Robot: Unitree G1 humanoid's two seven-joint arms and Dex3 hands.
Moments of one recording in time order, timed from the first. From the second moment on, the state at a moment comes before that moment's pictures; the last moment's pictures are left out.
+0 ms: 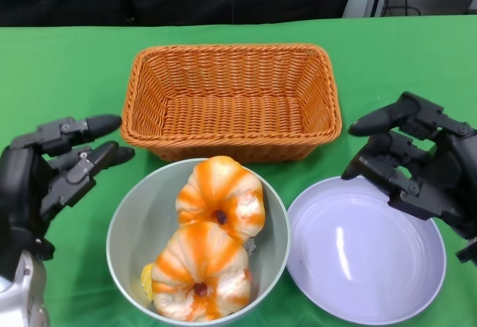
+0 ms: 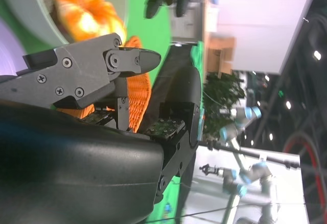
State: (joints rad) left arm -0.30 0.10 0.24 0.63 -0.25 -0.55 -0.35; right arm -0.10 -0.11 -0.05 -0.09 0.26 -0.15 0.46
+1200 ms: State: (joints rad) left arm -0.37 0.07 0.29 0.86 -0.30 -0.73 -0.42; right arm -0.26 -0.17 0.16 -0.18 -0.03 -0.15 0.44
